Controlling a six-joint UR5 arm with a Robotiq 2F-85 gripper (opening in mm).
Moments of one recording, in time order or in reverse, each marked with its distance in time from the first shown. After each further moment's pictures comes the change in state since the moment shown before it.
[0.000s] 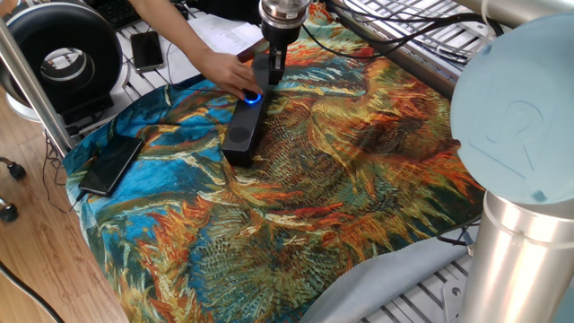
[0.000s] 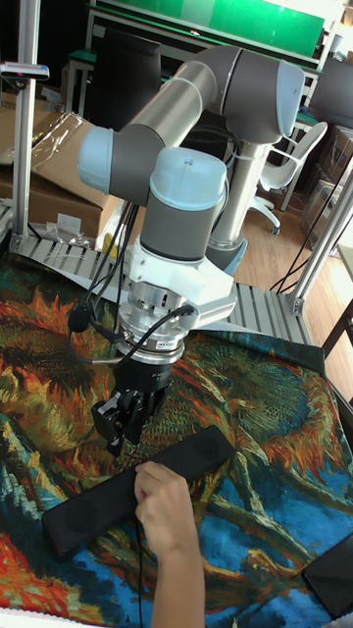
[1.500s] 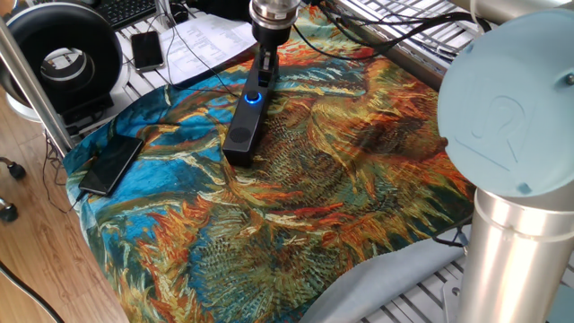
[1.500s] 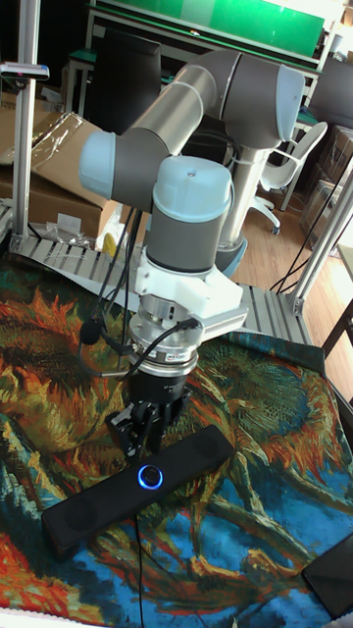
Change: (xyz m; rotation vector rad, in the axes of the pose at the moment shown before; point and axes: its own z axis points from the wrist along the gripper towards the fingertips) arm -0.030 0.015 0.003 -0.072 -0.033 0.108
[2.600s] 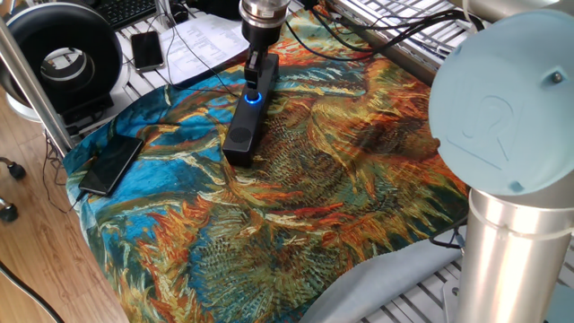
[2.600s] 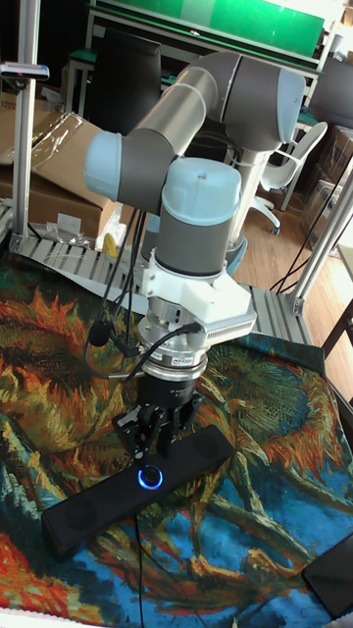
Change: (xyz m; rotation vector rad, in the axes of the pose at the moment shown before) arm -0.010 0.004 -0.001 -0.009 0.003 0.094
